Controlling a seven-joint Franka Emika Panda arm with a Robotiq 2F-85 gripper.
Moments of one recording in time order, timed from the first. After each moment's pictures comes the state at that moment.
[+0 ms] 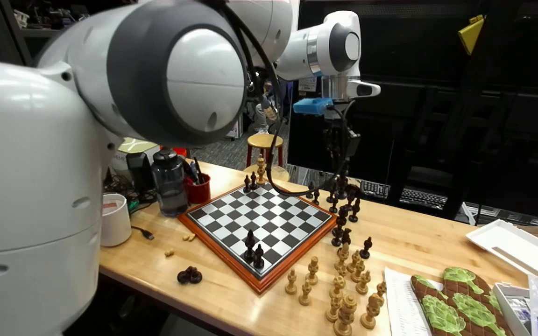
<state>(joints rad) -0.06 0.33 -0.22 -1.38 -0.14 1.64 0.65</state>
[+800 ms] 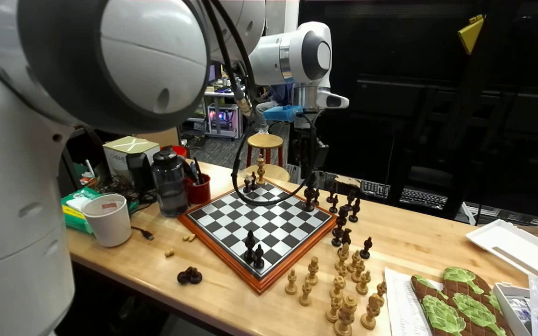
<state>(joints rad) -0.04 0.18 -0.13 -1.63 -0.14 1.63 0.66</state>
